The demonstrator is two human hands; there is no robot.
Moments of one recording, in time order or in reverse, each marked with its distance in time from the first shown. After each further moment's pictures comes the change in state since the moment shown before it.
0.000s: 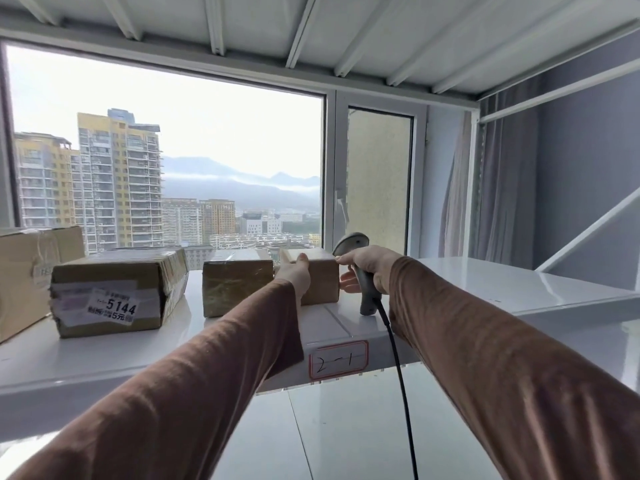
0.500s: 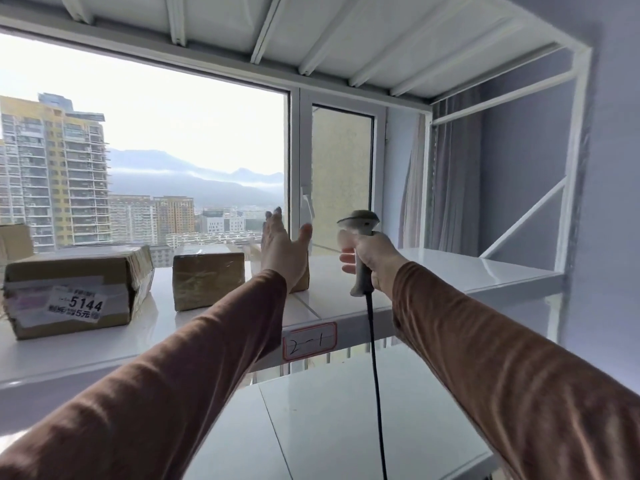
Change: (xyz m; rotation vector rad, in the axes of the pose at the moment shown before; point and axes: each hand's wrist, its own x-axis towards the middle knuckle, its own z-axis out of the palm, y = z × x) left_hand -0.046 0.021 0.006 0.037 -0.004 0.514; right_hand -0.043 0.019 -0.032 0.285 0.280 -0.222
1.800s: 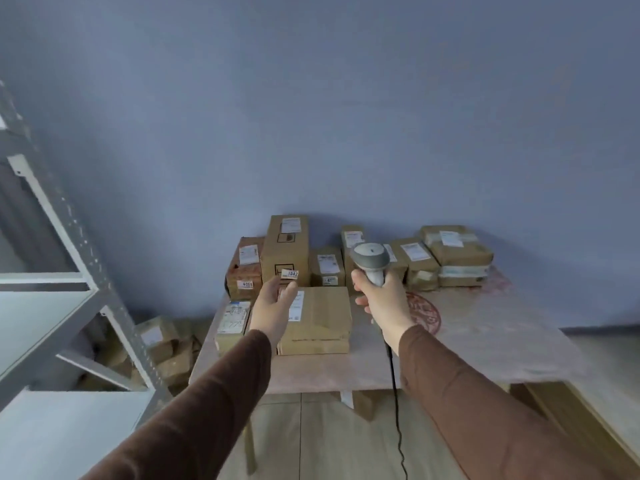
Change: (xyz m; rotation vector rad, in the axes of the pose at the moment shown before) left_hand -0.583 0.183 0.518 -0.508 -1.267 -0.334; right_hand -0.481 0.207 -0.673 -0.313 1.220 0.139
